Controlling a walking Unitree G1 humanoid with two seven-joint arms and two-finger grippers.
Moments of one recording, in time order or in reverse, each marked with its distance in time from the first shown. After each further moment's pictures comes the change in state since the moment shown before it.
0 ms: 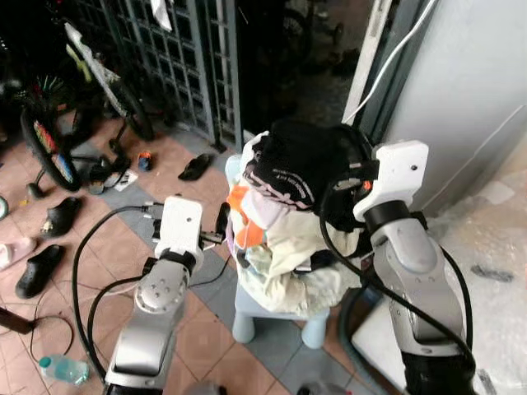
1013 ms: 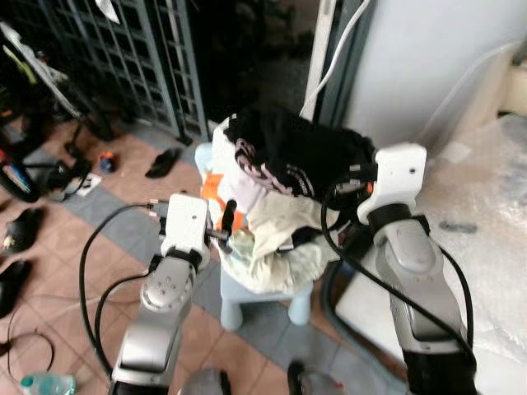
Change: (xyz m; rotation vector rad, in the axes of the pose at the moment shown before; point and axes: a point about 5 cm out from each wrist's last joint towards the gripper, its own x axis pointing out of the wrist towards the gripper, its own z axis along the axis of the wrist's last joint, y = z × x) left arm 0.002 -0.006 0.002 -0.011 -0.016 -0.016; right arm 0.000 0.001 -0.012 -0.031 0.041 -0.013
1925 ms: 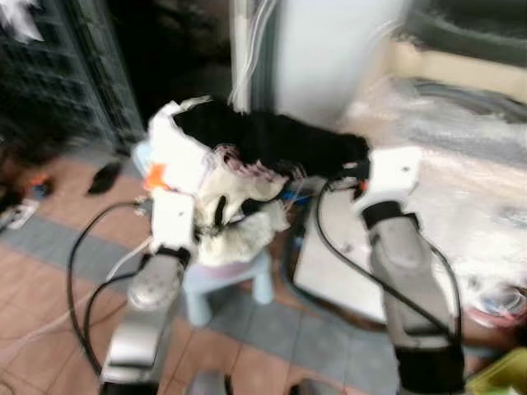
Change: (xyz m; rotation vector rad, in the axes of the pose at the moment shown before) left arm 0.000 0.014 -0.003 -0.054 -0.008 0.022; right arm 0.004 0.008 -0.002 0.009 -0.002 0.012
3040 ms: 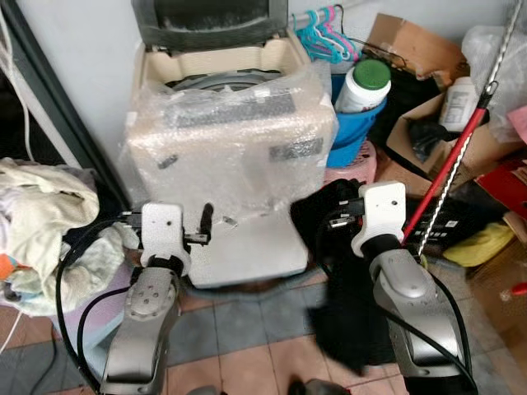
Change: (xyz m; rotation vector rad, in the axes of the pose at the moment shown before) left arm -0.016 0.017 -0.011 -0.022 0.072 0.152; right arm -0.035 0.000 -0.048 0.060 0.255 0.024
